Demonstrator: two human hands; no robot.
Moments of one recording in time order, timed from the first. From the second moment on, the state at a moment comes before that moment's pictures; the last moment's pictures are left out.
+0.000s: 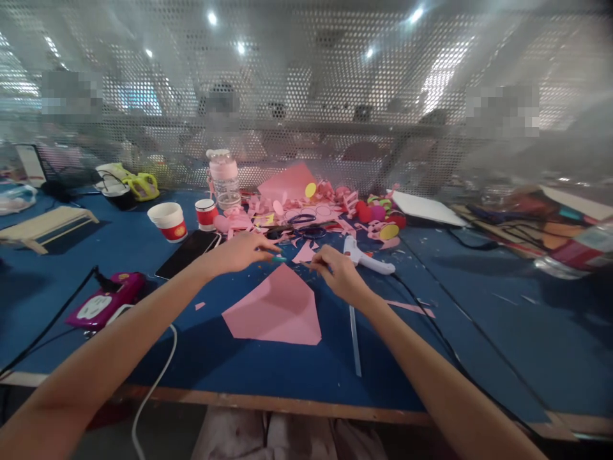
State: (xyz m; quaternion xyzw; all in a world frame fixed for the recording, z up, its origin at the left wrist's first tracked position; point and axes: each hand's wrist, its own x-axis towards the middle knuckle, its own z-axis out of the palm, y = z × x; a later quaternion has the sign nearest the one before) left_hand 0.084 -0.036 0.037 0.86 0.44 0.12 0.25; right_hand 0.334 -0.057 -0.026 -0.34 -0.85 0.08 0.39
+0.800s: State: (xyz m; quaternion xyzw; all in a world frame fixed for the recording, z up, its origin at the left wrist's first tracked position) left_hand 0.111 -0.006 0.015 0.84 0.41 0.05 0.35; right_hand 0.328 -0.064 -0.019 -0.27 -0.88 -0.14 0.36
